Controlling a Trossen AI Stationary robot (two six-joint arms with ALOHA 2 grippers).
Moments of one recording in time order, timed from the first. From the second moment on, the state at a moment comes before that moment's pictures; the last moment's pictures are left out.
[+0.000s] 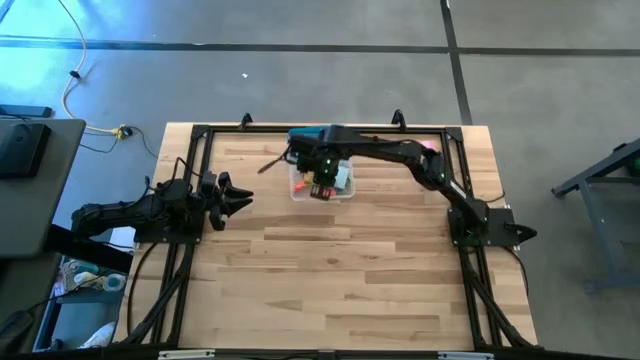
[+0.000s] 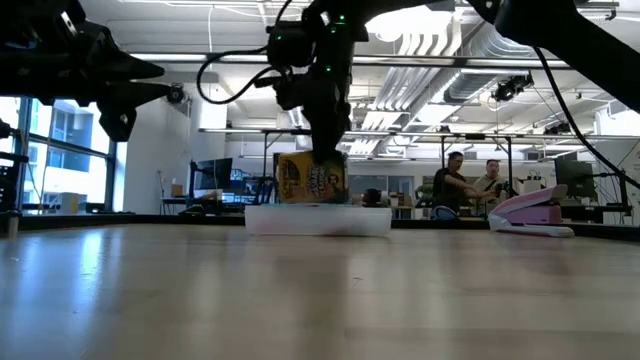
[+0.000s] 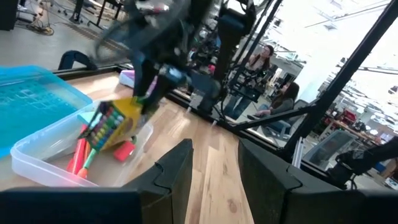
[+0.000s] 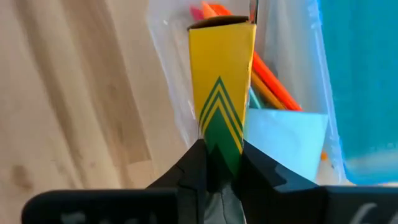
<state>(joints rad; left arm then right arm) 0.25 0.01 0.01 0.02 0.02 -0.47 -0.24 2.32 2.27 -1.35 -0.02 -0.04</state>
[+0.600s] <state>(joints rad) 0.25 0.01 0.01 0.03 0.01 -0.57 -0.51 2.32 2.33 -1.40 -0.55 -0.33</state>
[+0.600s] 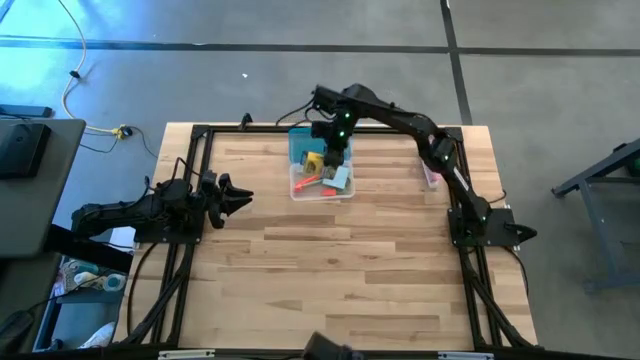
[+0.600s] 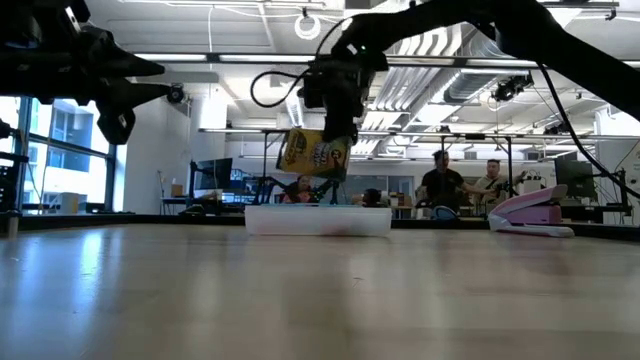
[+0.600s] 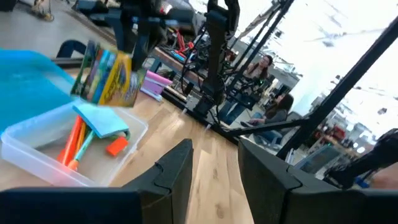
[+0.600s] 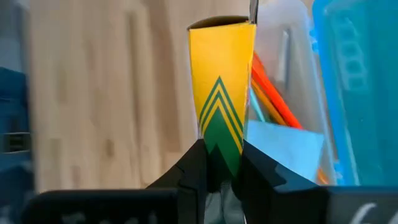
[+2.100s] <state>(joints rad) 0.25 0.01 0.01 0.03 0.01 -0.68 -0.58 2.32 2.11 -1.34 -0.57 -0.39</state>
